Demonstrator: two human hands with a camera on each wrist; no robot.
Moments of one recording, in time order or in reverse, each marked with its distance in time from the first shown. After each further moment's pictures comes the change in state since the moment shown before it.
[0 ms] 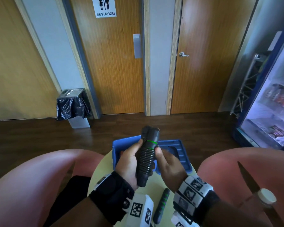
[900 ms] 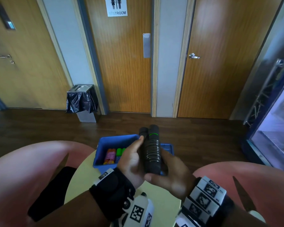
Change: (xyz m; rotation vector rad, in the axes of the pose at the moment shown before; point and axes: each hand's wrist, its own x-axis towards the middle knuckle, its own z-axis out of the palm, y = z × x) left_hand 0.045 -0.058 0.117 -0.266 0.025 0.024; right_hand -0.005 0.030 -0.146 0.151 -0.399 -0.041
